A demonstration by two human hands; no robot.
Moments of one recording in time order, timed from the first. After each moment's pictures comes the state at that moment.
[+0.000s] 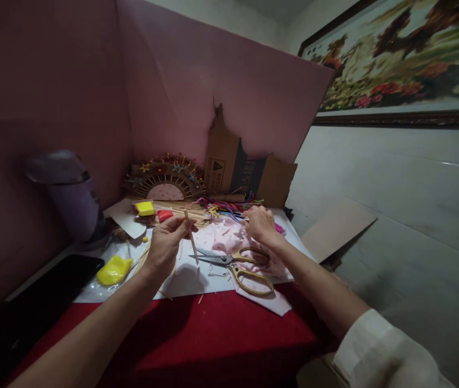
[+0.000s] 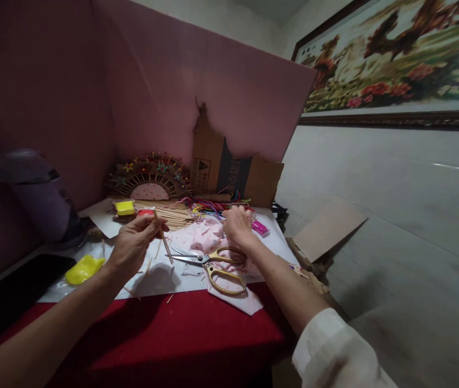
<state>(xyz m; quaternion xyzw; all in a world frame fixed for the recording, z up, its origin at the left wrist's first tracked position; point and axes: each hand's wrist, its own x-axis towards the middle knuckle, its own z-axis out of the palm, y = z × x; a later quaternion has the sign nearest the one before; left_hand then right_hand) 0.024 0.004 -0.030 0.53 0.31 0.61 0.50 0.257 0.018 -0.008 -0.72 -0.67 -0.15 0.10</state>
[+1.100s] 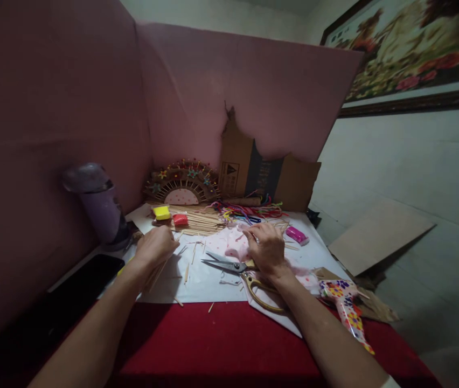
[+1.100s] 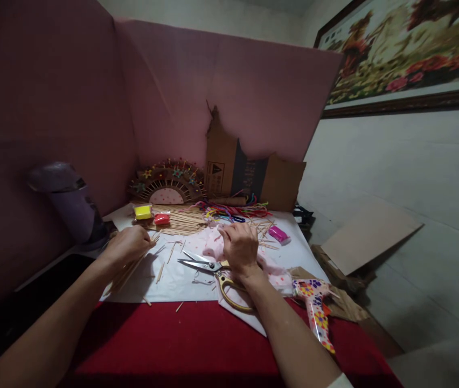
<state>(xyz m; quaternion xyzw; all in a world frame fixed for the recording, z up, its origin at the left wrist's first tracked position) -0.027 0.031 -0.020 0.70 0.70 0.12 0.06 0.237 -0.002 -0.056 -0.59 -0.69 -0.21 0.36</state>
